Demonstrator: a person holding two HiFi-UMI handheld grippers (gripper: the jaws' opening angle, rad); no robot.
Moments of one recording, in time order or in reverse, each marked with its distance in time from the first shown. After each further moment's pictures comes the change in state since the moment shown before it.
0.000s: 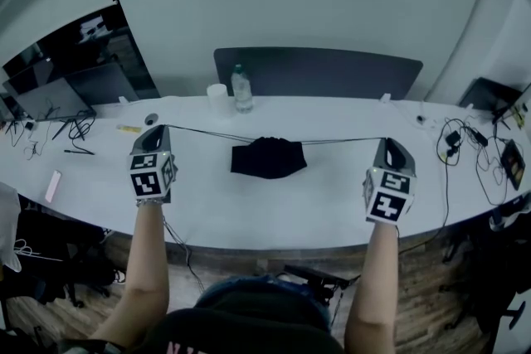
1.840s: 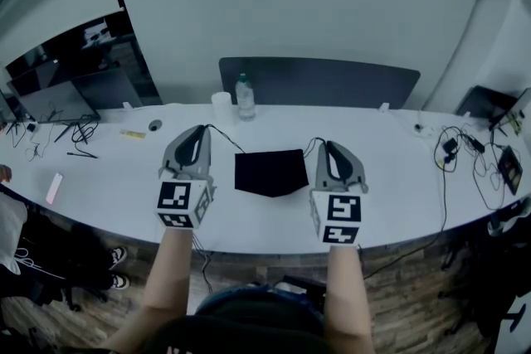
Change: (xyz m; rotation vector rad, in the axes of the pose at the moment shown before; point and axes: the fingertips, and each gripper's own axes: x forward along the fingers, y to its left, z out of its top) left arm -0.070 -0.110 0.090 0.000 -0.391 -0.211; right arm -0.050 0.151 0.061 -0.002 -0.249 0.303
